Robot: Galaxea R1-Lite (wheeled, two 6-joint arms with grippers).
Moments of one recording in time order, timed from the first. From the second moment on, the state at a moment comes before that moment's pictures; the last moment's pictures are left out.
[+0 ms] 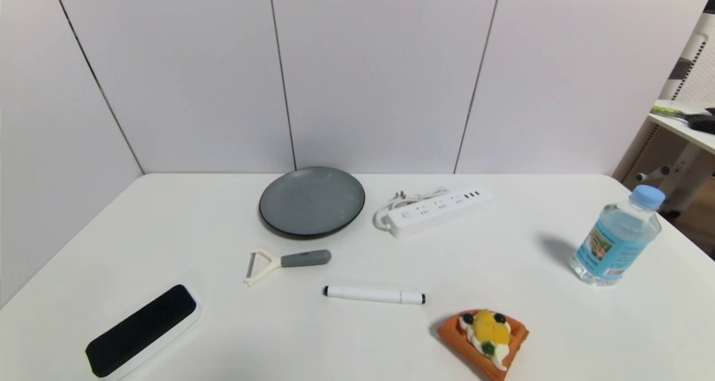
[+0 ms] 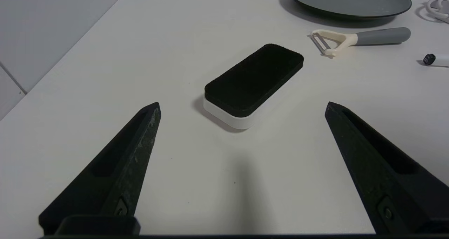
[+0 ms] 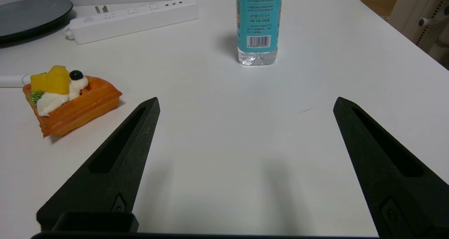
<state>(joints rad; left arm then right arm) 0.01 0.00 0.00 0.00 0.01 -0.02 0.00 0.00 0.00 0.00 -0.02 0.04</state>
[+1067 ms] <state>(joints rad) 0.01 0.00 0.00 0.00 0.01 0.02 0.00 0.00 0.00 0.00 -0.02 0.04</state>
